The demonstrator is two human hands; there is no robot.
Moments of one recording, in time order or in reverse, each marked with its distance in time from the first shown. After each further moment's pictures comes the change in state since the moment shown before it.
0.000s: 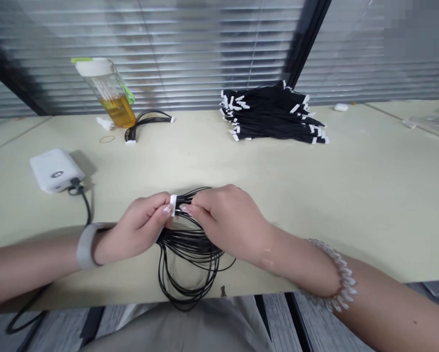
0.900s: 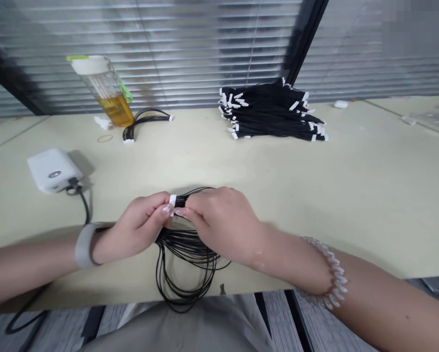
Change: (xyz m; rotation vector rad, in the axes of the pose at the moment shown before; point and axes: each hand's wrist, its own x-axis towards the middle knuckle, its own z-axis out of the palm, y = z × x) left_hand 0.003 0.002 0.000 0.000 -0.014 0.011; right_hand -0.001 0.001 0.008 -0.063 0.029 -0.091
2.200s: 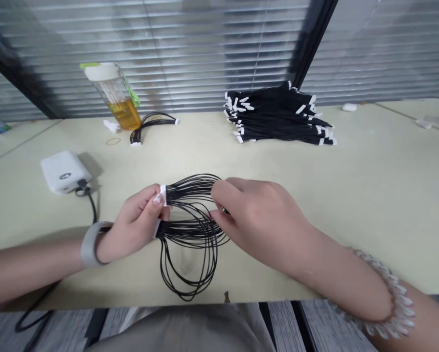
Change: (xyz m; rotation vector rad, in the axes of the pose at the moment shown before) left_hand -0.003 -0.006 -0.001 -0.159 0.221 -0.055; right_hand -0.015 0.013 -0.031 -0.412 0.126 -0.113
